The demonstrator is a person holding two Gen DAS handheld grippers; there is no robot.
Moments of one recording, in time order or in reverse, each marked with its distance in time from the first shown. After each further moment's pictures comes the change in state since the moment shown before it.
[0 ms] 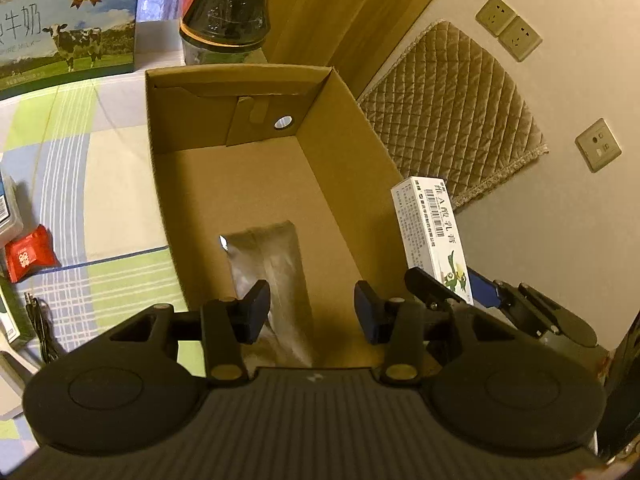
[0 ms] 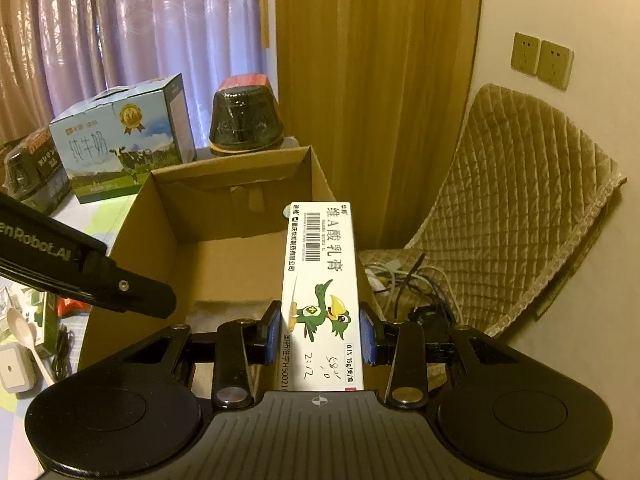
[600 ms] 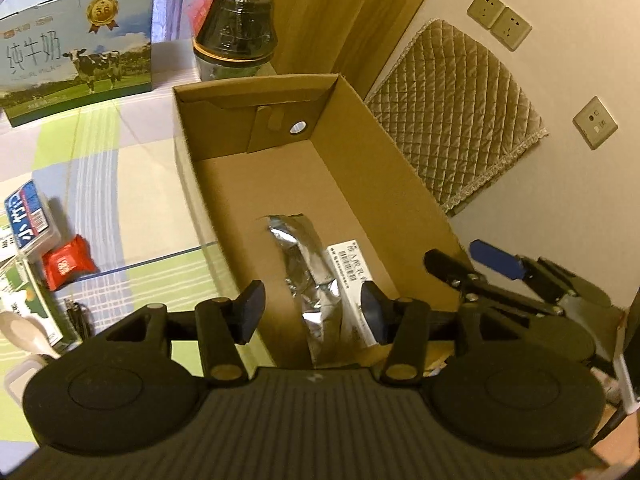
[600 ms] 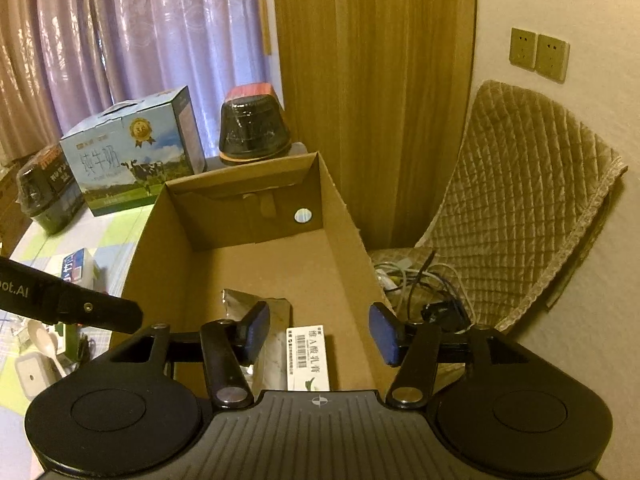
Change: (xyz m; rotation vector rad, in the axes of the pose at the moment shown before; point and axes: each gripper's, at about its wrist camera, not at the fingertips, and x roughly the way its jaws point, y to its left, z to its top) left arm -0.033 0.008 -0.017 0.080 -0.027 0.051; right arm -0.021 0.001 0.001 0.037 -0.023 0.028
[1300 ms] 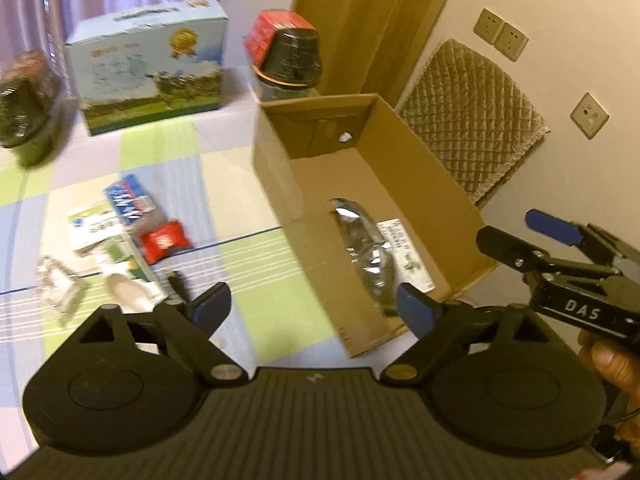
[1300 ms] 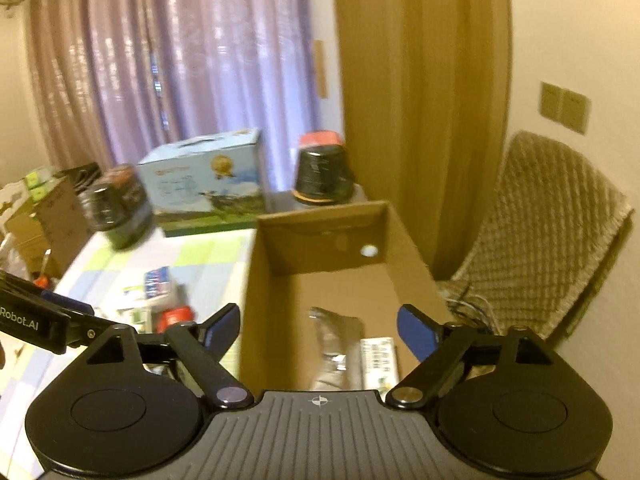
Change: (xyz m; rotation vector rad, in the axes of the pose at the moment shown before) left arm -0.114 0.041 -0.058 0.040 -0.081 0.102; right arm -0.091 0.074 -0.003 -0.057 -0.106 0.126
